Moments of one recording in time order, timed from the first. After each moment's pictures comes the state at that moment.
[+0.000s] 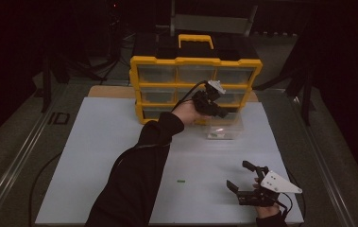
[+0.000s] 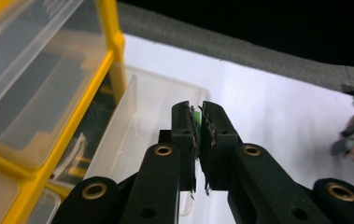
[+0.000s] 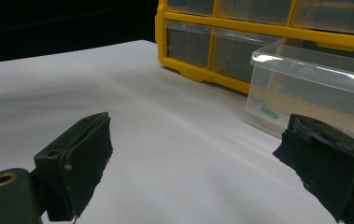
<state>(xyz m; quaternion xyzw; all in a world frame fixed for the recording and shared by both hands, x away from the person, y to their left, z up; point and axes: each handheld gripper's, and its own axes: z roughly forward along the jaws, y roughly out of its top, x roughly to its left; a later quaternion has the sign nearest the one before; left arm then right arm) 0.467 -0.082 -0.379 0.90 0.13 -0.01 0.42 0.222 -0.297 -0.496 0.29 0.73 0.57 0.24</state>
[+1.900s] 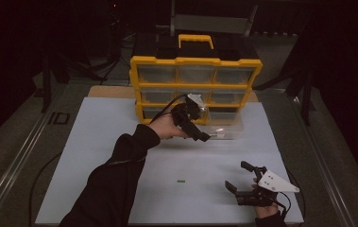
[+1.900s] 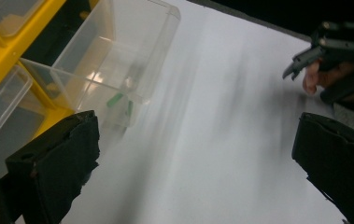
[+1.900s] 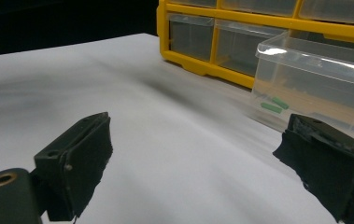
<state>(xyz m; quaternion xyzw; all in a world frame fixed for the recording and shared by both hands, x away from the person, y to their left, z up) 0.416 -0.021 -0.382 0.91 0.14 -0.03 0.38 0.223 -0.294 -0.498 0.29 0.74 0.56 0.23</state>
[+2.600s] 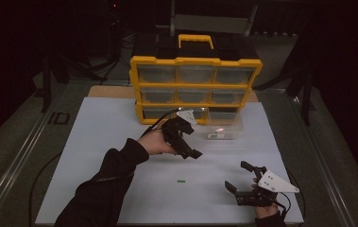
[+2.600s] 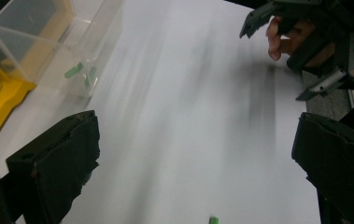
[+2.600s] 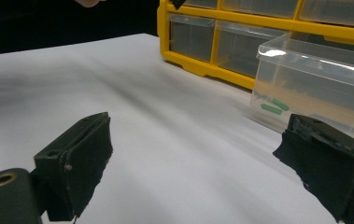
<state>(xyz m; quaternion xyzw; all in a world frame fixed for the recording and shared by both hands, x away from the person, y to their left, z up) 0.369 0.009 -0.397 0.92 0.11 -0.05 0.38 0.222 -0.293 -0.497 0.29 0.74 0.56 0.24</state>
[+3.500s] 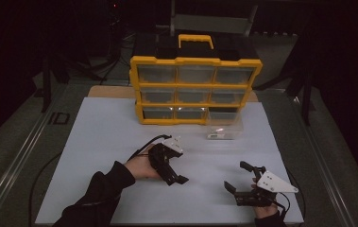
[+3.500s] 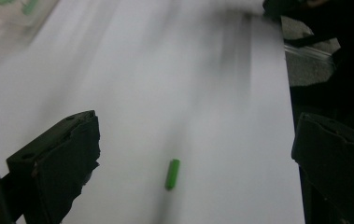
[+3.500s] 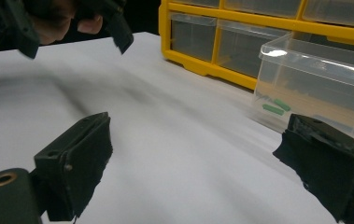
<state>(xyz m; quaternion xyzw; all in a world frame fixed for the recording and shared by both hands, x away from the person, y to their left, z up) 0.322 0.037 -0.444 0.92 0.10 -0.06 0.38 0.222 -0.291 -0.498 0.29 0.74 0.56 0.24</state>
